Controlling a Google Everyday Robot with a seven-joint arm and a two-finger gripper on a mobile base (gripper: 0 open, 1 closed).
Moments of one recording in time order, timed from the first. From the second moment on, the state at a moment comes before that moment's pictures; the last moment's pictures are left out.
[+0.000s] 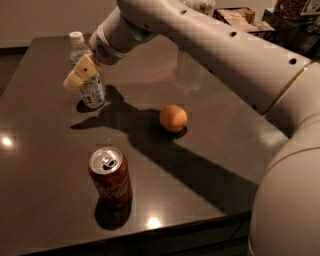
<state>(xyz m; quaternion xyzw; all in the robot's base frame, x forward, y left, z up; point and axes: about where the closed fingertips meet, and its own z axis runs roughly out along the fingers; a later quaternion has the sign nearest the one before) 0.657 0.182 0.936 -0.54 0.73 0.21 0.37</state>
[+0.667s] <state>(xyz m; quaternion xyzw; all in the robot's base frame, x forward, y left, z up) 0.655 0.208 0.938 -0.55 0.72 0.24 0.36</state>
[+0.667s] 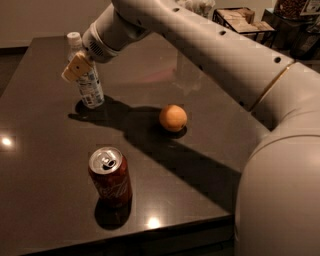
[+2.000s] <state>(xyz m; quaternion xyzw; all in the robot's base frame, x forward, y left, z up) 0.673 0.110 0.963 -0.73 0.61 0.10 0.27</state>
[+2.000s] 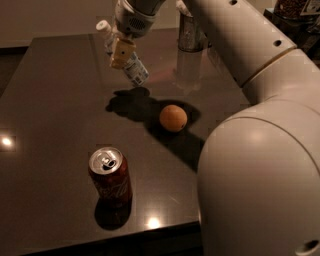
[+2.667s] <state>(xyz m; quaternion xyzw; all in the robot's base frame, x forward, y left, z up) 0.674 0.080 0.929 -0.80 0.57 -0.02 0.20</state>
